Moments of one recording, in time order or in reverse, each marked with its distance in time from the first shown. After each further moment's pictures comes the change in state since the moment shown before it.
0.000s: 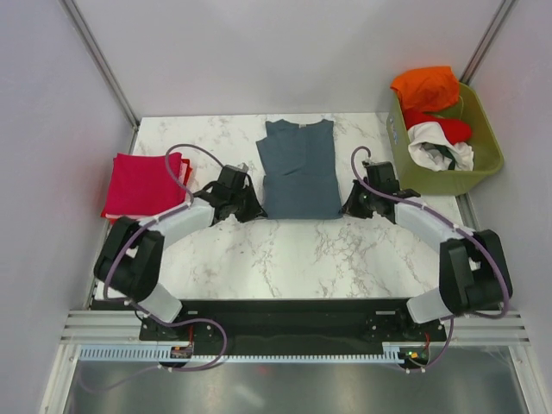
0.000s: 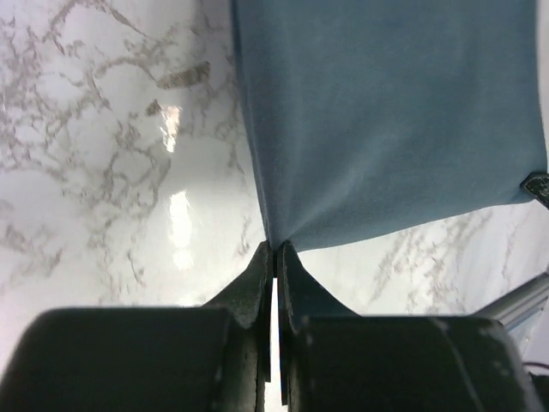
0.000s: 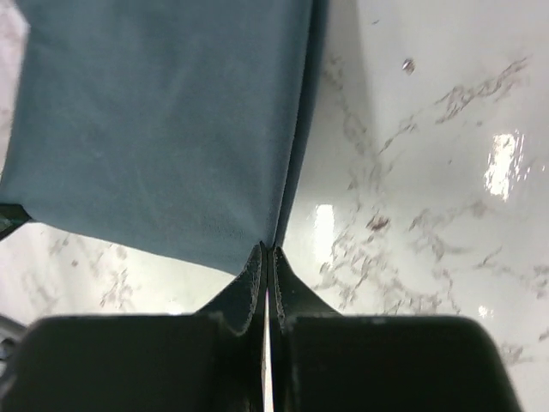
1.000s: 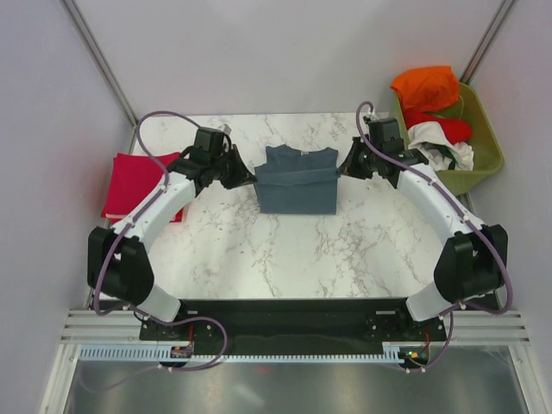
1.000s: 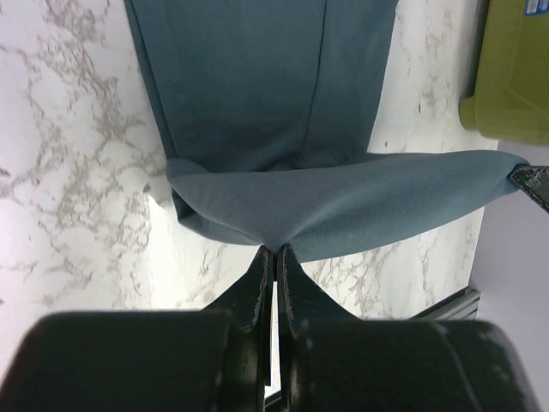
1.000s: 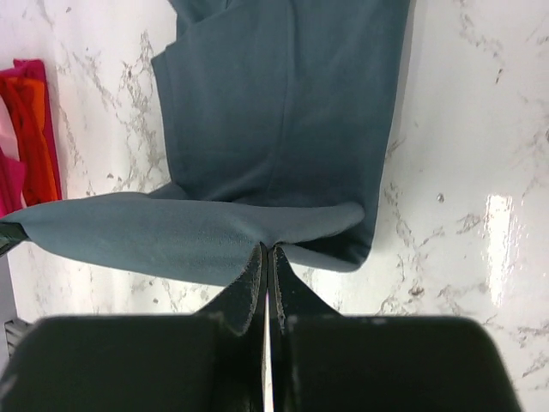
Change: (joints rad) left arm 0.130 -0.106 0.311 -0.288 0.073 0.063; right arm 0.005 0.023 0.428 -0.251 0.015 -0.018
